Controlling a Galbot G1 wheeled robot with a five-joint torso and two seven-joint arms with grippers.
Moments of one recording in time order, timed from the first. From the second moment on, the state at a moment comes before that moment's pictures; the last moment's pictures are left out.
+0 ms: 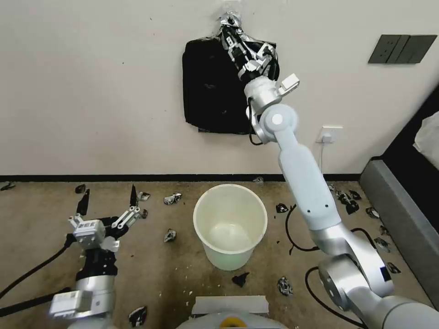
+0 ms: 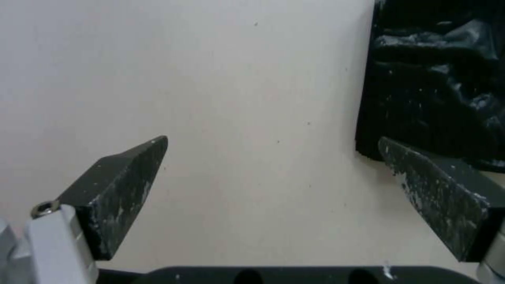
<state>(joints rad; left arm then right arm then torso) 1.88 -1.52 -0.65 -2.31 -0.10 -0.30 -0.10 -0.49 1.42 0.14 1.62 1.23 -0.11 -0.13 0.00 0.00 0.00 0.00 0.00</state>
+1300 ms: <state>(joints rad) 1.89 -1.53 -0.59 -2.35 -0.10 -0.32 -0.09 -1.06 1.22 0.02 2.03 0.95 -0.10 -0.17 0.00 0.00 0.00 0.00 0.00</state>
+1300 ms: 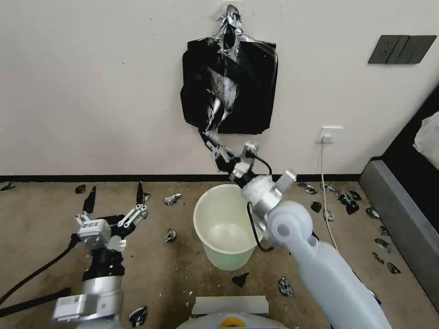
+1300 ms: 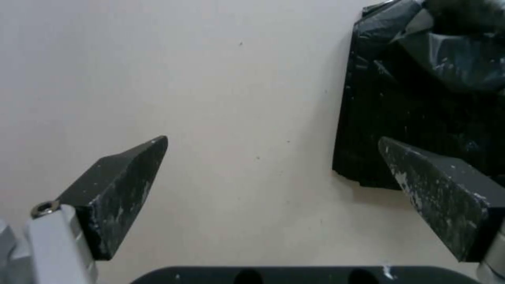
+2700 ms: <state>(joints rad) 1.88 -1.53 -0.57 -2.34 -0.10 -0.32 -0.10 -1.18 1.14 0.03 2.11 0.70 -0.07 -0.10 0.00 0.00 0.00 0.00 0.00</state>
